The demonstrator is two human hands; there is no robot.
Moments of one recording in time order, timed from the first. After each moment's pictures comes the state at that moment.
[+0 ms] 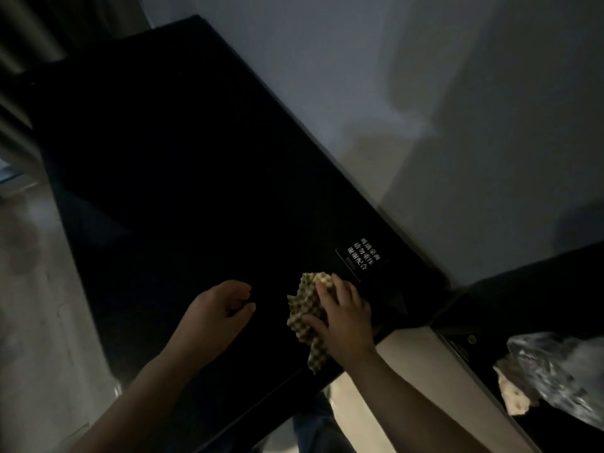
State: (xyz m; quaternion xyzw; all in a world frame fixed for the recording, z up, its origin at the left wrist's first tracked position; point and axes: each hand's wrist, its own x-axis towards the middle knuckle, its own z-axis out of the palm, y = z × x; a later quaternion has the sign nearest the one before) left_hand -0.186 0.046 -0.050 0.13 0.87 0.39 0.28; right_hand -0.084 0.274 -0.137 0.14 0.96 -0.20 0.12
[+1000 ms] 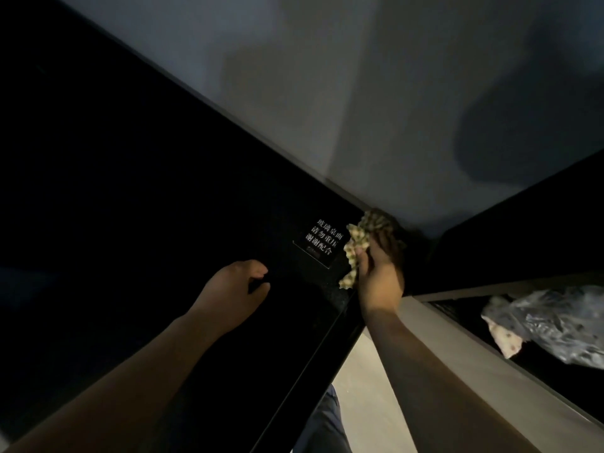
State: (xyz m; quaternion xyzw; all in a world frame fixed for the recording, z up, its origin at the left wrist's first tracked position) left_hand -0.251 0.161 -0.097 0.34 0.85 0.20 0.34; right_hand -0.089 0.357 -0.180 0.49 0.81 -0.27 -0.17
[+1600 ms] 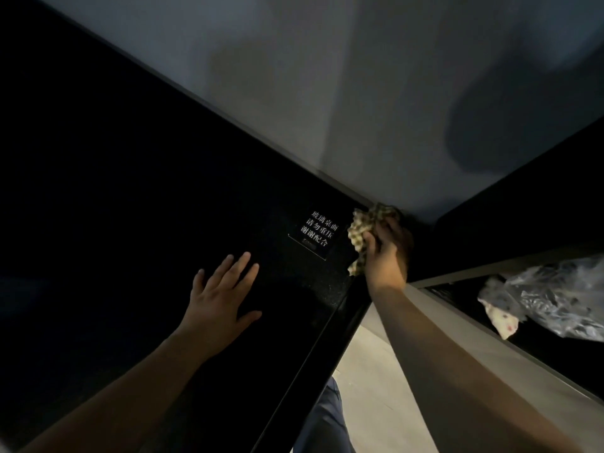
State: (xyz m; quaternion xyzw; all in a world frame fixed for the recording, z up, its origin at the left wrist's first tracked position) left_hand -0.240 0.120 -0.134 0.48 0.84 -0.01 0.25; right_hand -0.090 0.374 -0.177 0.51 0.78 -0.28 -0.22
